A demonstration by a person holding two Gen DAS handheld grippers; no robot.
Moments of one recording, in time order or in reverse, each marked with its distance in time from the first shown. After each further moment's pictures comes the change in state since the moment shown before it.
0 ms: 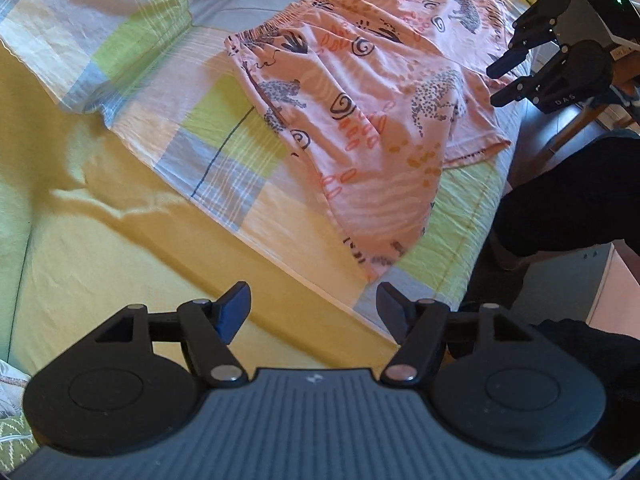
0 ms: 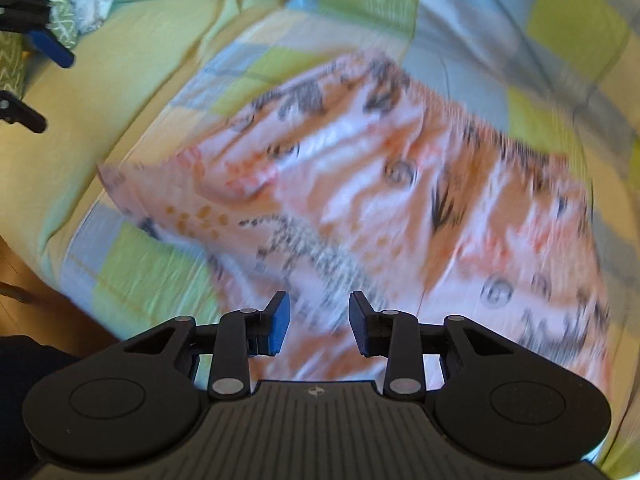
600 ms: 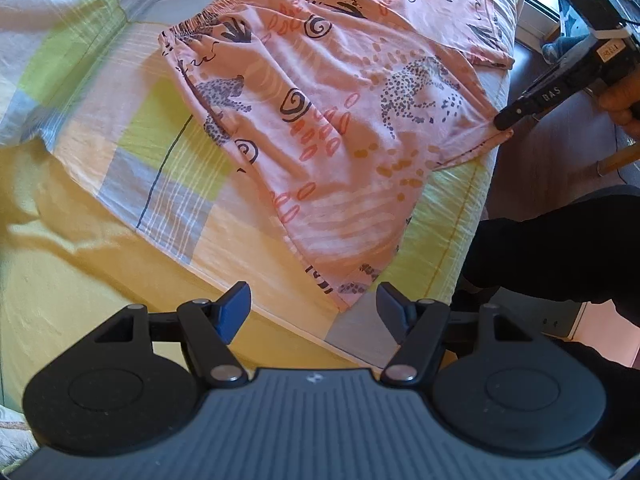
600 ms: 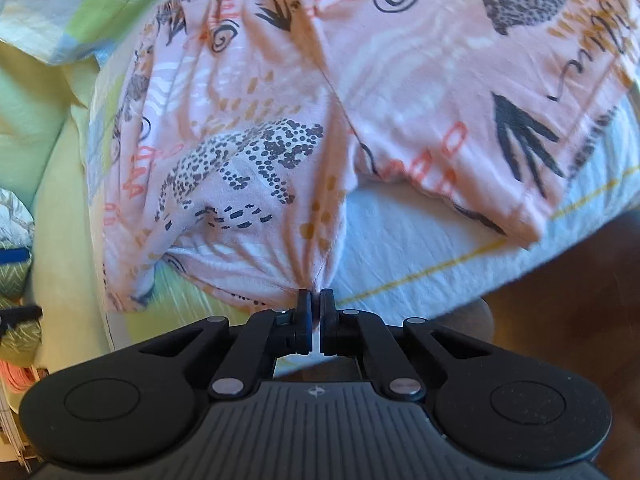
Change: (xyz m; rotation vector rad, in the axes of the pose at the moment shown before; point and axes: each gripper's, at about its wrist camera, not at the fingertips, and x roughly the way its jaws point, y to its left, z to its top) left arm 0.050 -0.024 0.057 0.089 0.112 -0.055; right arm 0.052 -0.068 -0.101 0.816 0.094 0.267
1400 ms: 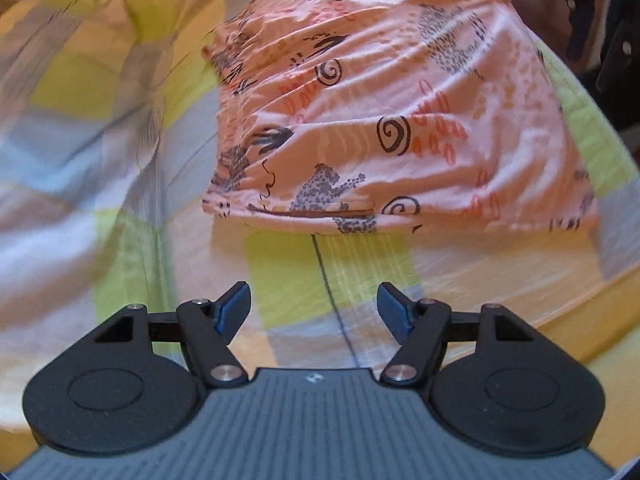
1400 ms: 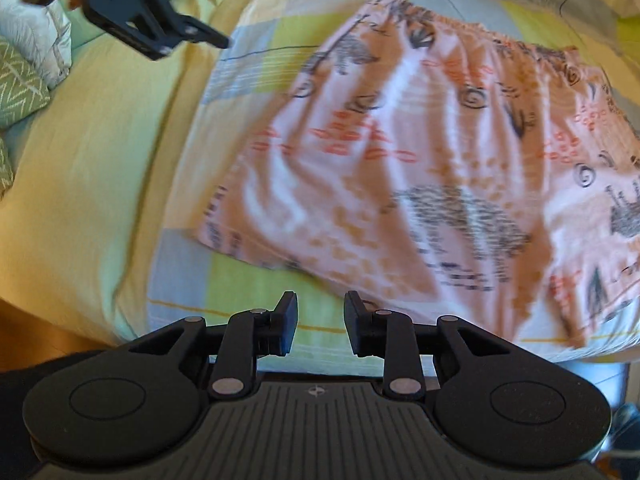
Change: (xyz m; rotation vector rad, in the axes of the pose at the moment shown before) left arm 0.047 0.082 0.016 0.895 -0.328 0.321; right arm 0.002 0.205 -0.059 -0.489 -0.086 -0.202
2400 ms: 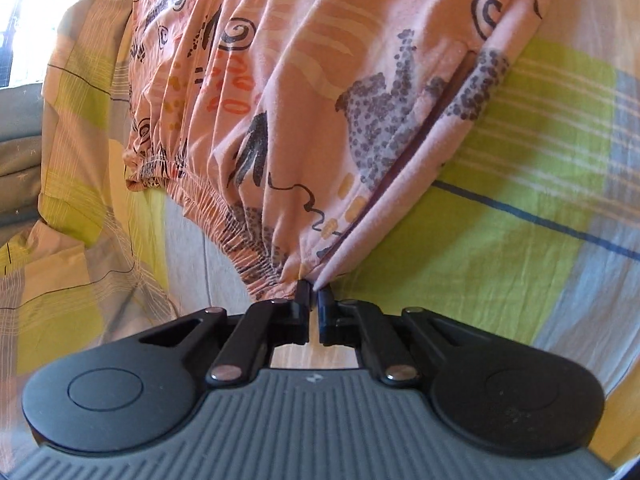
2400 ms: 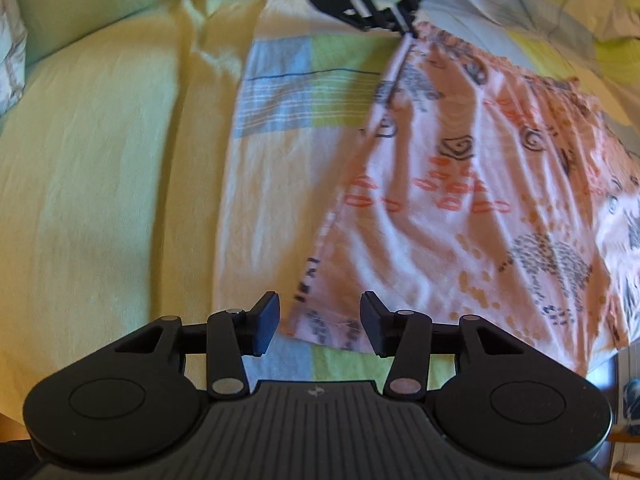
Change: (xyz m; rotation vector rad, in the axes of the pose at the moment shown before) left arm 0.142 0.029 -0.006 0.771 -0.165 0.137; right arm 0.069 0.107 0.034 0.044 -0.072 -0.194
